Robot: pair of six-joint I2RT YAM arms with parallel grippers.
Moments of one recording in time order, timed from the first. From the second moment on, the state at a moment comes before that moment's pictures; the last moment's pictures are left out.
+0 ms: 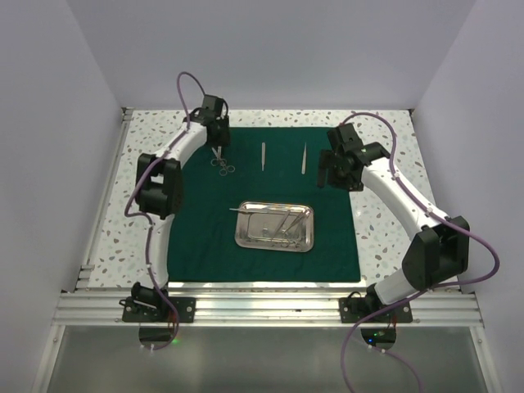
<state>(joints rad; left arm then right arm) -0.26 2.35 2.04 -0.59 -0.14 -0.26 0.37 1.53 1.35 -0.92 0.22 0.47</state>
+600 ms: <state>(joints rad) -0.31 1.45 1.13 -0.57 -0.02 -0.57 0.37 1.53 1.32 -0.92 0.24 0.48</state>
